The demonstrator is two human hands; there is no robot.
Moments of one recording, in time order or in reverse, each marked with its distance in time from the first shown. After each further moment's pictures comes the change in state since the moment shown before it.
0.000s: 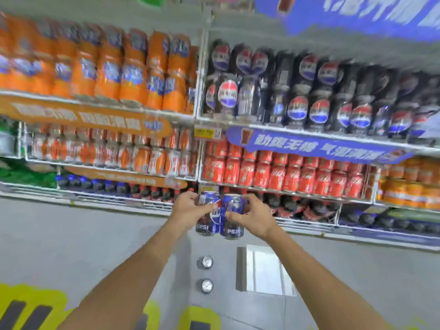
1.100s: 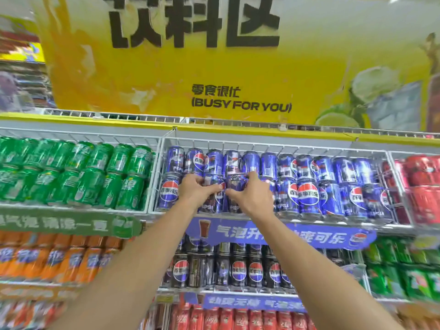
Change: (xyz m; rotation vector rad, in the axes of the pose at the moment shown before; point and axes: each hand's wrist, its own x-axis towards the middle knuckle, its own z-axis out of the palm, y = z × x) left_hand -0.071 0.573 0.012 -0.033 0.190 0.510; right_hand -0.025 -0.366 -0.418 -0.179 0.758 -0.277
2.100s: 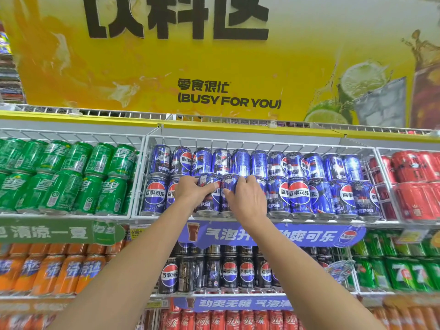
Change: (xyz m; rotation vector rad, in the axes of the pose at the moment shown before) left_hand 0.016 0.000 0.022 0.145 -0.073 -0.001; right_hand 0.007 0.016 0.013 -0.260 0.065 -0.153
